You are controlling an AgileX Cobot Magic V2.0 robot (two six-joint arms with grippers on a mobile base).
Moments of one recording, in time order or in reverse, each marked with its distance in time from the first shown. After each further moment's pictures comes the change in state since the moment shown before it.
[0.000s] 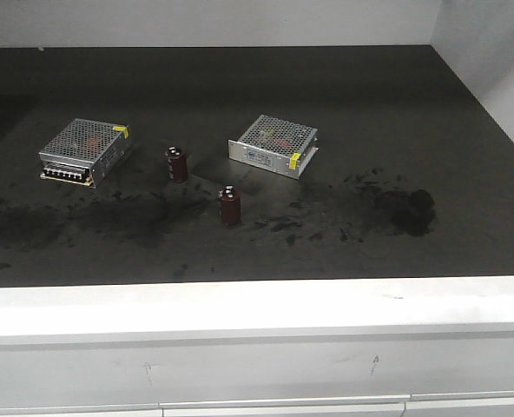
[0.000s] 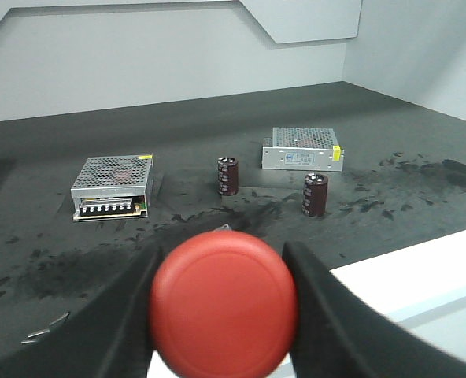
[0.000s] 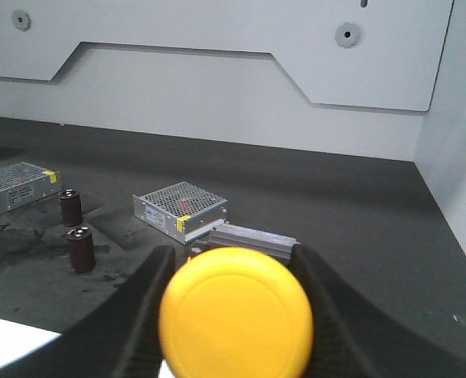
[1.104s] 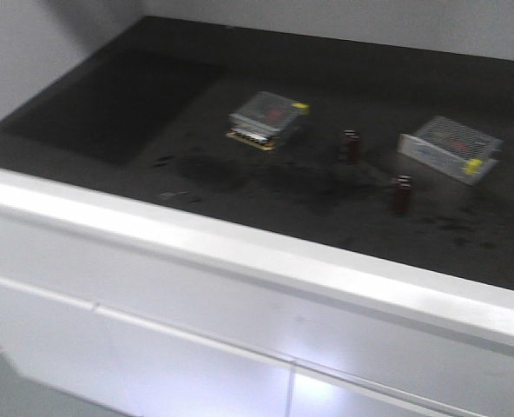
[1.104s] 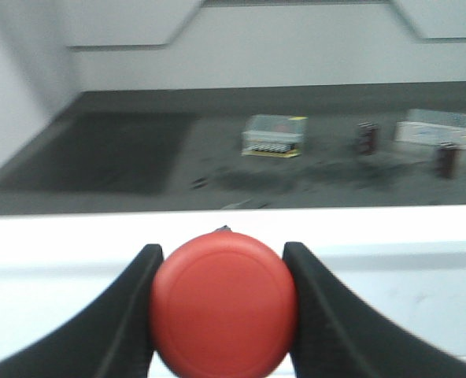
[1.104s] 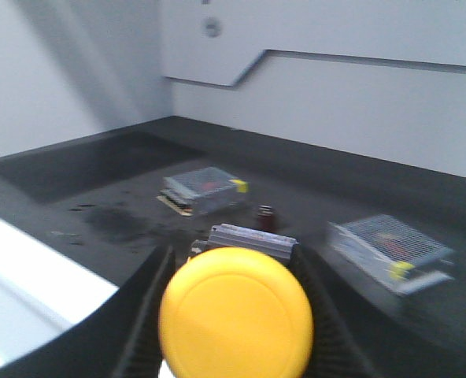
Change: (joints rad) left arm 0.000 0.000 0.000 0.000 -0.003 0.000; right arm 0.000 0.000 0.000 -0.003 0.000 -0.001
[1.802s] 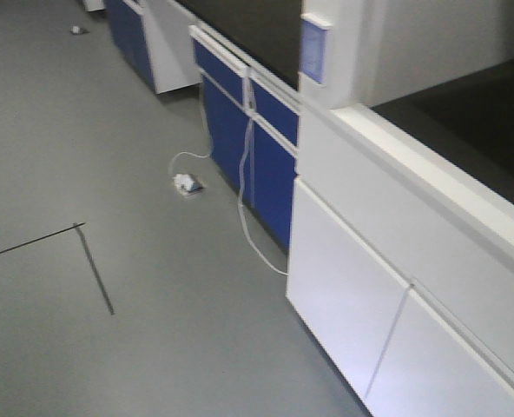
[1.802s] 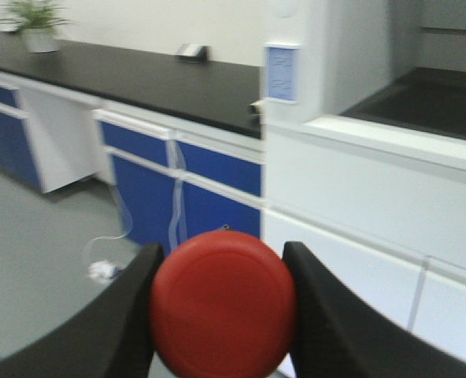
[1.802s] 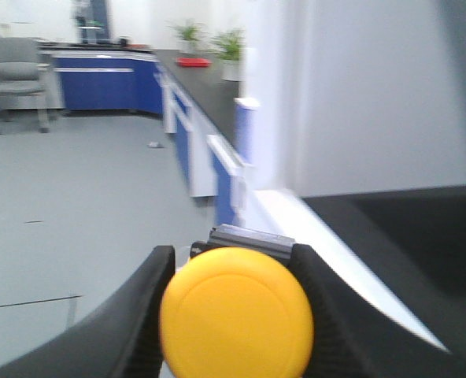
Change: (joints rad) left arm 0.000 0.000 0.000 0.000 0.000 0.000; right arm 0.000 0.000 0.000 0.000 0.000 0.000
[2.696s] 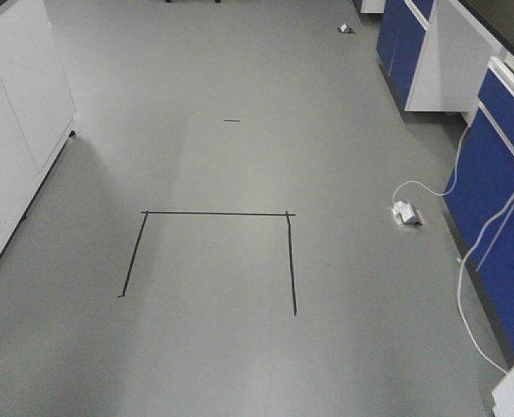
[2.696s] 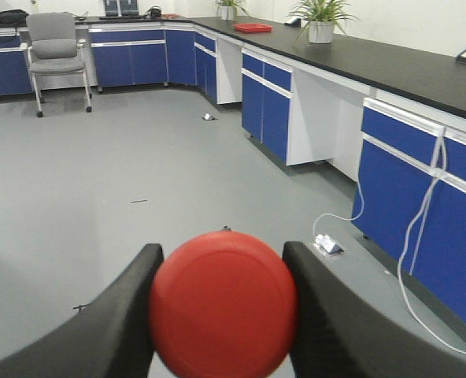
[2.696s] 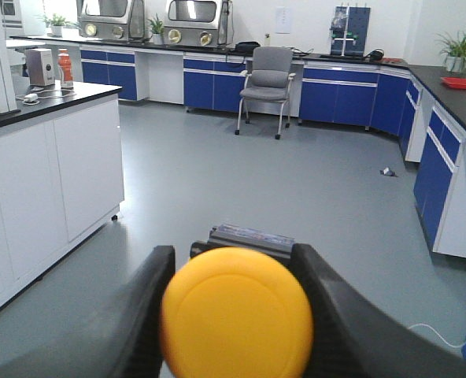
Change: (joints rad) left arm 0.000 0.000 0.000 0.000 0.000 0.000; right arm 0.000 0.000 0.000 0.000 0.000 0.000
